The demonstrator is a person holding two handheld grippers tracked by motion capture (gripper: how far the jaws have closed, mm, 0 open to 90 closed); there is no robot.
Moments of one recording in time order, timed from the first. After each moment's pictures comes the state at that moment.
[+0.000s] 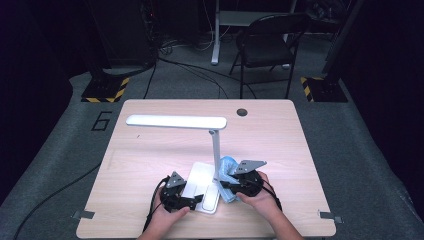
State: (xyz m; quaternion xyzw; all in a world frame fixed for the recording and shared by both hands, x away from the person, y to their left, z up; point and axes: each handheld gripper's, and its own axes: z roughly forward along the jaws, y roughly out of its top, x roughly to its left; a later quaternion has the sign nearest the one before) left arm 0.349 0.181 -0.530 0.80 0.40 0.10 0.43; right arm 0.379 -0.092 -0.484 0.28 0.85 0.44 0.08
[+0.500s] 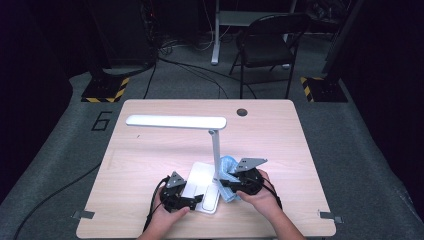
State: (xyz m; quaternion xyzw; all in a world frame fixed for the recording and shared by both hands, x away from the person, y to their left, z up) left arm 0.349 0.181 -0.530 0.80 0.41 0.10 0.43; right arm 0.379 -0.092 -0.472 0.28 0.85 0.44 0.07
